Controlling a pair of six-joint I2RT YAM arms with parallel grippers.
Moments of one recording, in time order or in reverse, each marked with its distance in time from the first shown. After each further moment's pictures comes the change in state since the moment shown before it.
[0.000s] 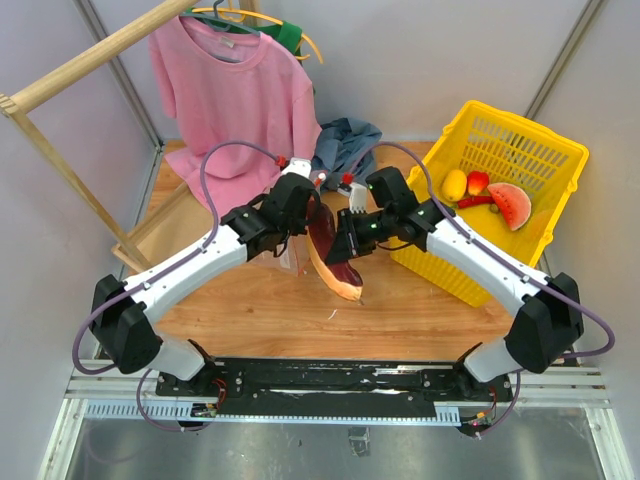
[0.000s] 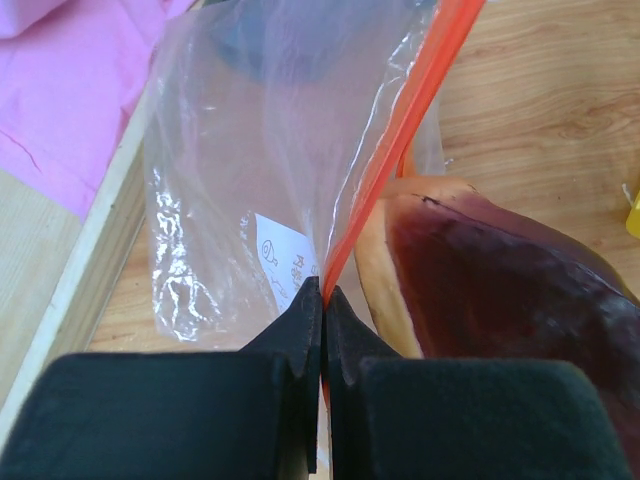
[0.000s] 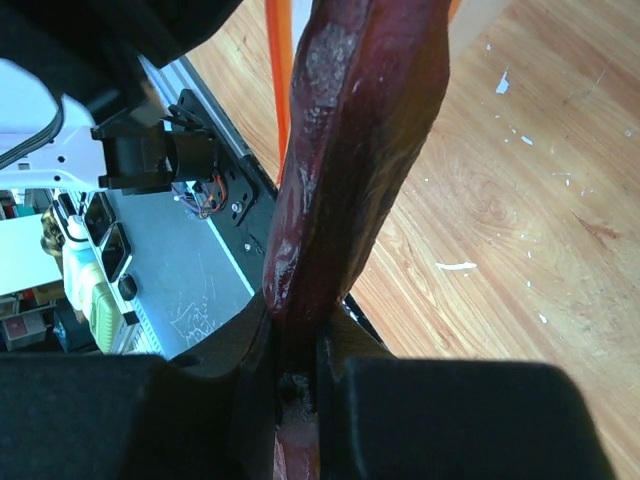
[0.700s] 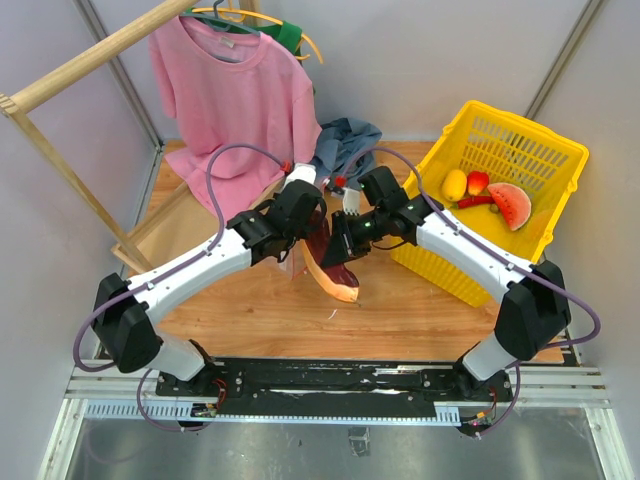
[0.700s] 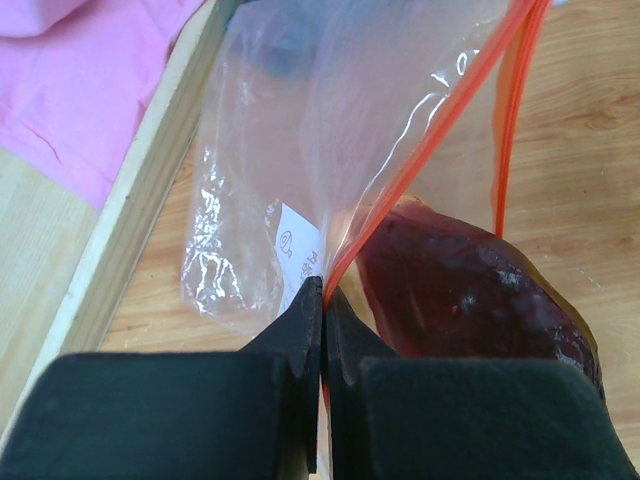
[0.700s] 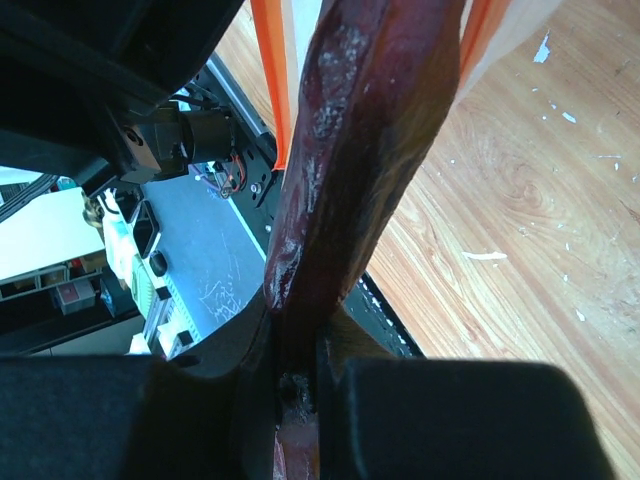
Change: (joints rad) left arm -0.049 0.005 -0.023 -0.003 -0.081 0.007; right arm 0.000 0.098 0.039 -0.038 -0.071 0.023
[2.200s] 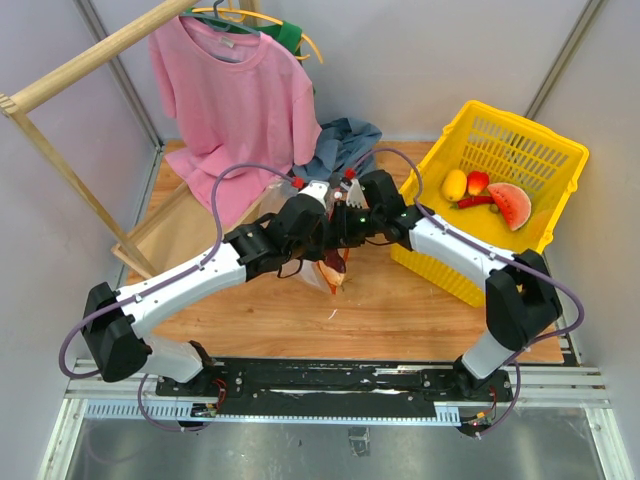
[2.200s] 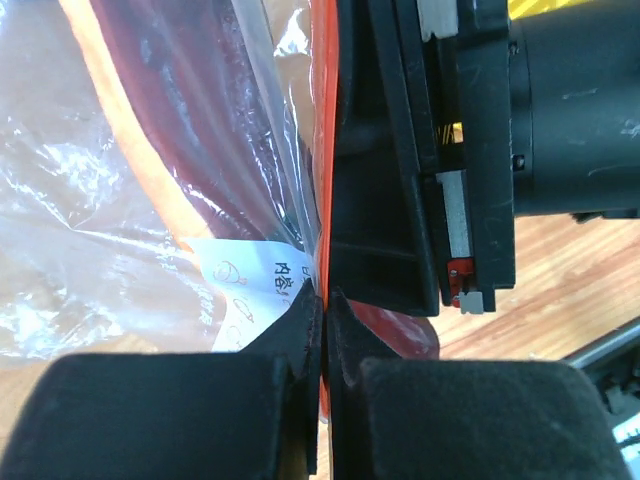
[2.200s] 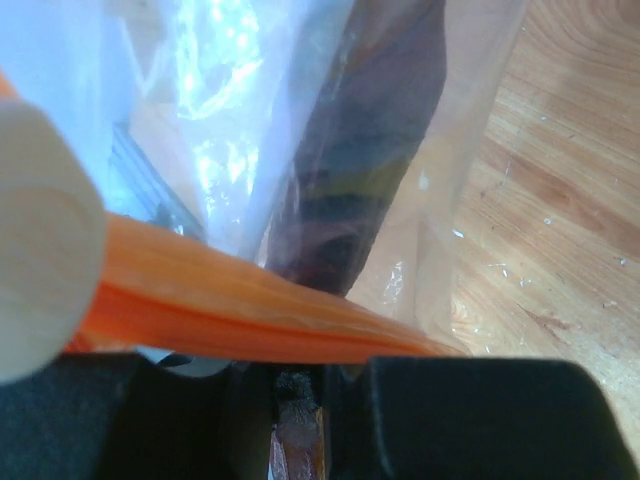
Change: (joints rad) left arm -0.094 -0.073 -0.061 0.026 0.312 -0.142; right arm -0.029 0.074 -0.094 0.339 0.174 0.162
